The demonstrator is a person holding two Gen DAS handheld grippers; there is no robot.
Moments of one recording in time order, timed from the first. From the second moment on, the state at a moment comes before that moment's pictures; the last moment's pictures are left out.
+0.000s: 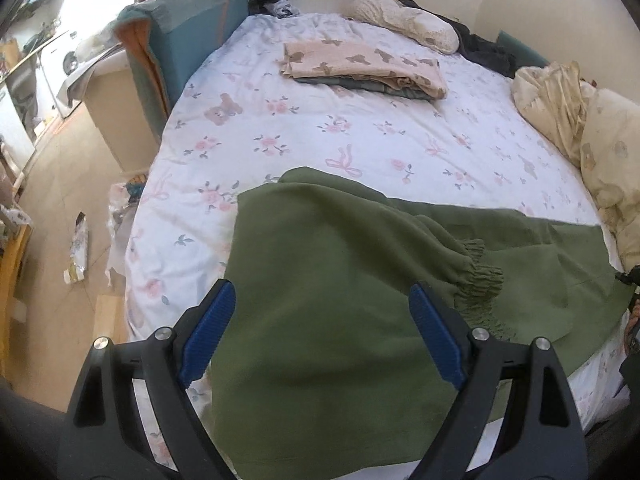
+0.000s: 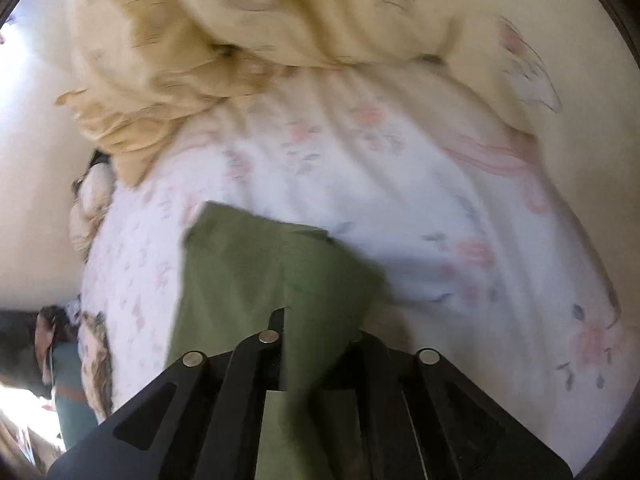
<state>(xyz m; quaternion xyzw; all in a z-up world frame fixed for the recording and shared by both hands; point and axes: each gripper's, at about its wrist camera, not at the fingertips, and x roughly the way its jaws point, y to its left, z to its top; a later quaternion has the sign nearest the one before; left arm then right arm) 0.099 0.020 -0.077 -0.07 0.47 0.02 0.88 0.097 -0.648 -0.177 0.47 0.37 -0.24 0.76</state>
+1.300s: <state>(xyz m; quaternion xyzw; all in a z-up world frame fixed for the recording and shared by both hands) 0.085 0.053 -0.046 -0.17 0.46 0.02 0.87 0.054 -0.194 -0.073 0.19 0.43 0.26 0.84</state>
